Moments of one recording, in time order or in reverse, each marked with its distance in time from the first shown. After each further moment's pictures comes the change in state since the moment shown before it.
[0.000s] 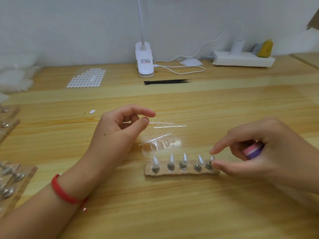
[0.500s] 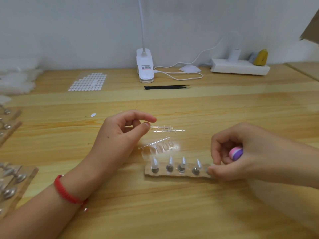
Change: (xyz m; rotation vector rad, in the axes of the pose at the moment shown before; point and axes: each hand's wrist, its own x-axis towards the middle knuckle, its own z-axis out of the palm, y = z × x) left_hand 0.000 0.001 0.001 -0.024 -0.018 -0.033; right_hand 0.013 -0.007 -0.001 0.007 -0.218 0.325
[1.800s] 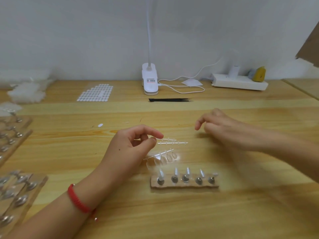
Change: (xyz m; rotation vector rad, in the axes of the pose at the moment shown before) left_hand -0.001 0.002 0.001 0.028 -0.020 -0.016; right_hand 0.069 0.020 -0.029 -0.097 0.063 -0.001
